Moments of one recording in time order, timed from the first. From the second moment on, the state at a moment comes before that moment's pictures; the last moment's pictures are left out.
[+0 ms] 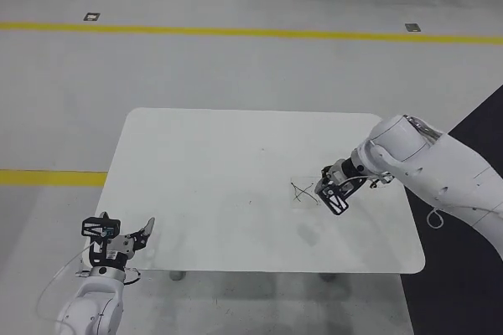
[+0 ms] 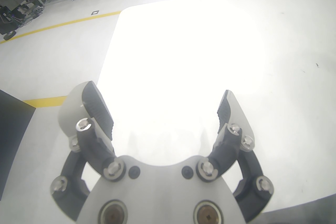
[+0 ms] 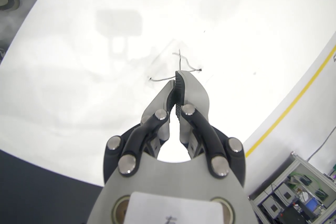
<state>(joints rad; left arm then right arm) 1.73 -1.15 -1.60 -1.80 1.33 0.00 0.00 -0.14 -0.85 0.17 -1.18 -2.23 -1.01 -0.81</state>
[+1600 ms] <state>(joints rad) 1.73 -1.15 -1.60 -1.80 1.33 0.00 0.00 -0.18 -1.24 0.17 -0.78 -2.58 -1.01 -0.81</state>
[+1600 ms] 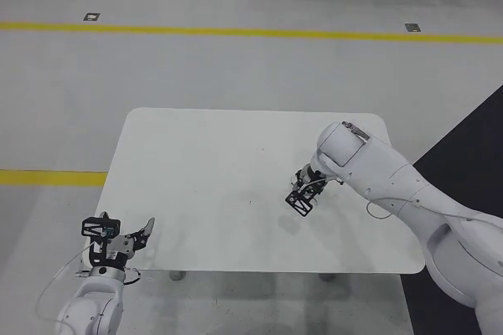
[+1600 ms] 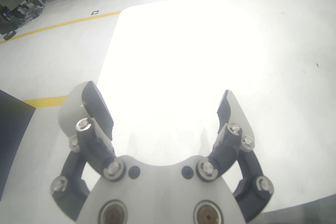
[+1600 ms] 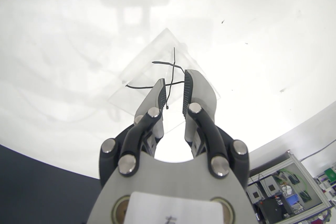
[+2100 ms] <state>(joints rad) 1.73 -1.15 -1.60 -1.80 1.33 0.00 0.00 -0.19 -1.29 0.17 -0.71 -2.63 -1.00 -0.82</state>
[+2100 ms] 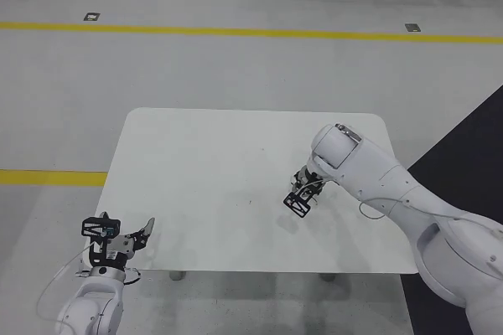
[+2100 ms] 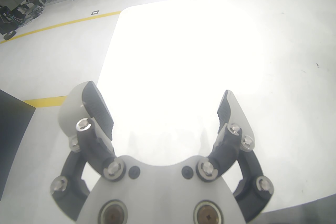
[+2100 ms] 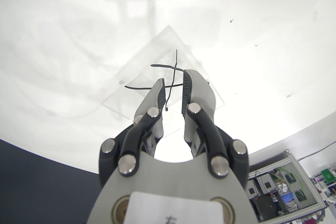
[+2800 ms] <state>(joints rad) 1.73 -1.15 -1.60 -1.80 1.33 0.00 0.00 -0.19 -1.35 0.17 -0.61 -2.73 -0.91 -0.91</state>
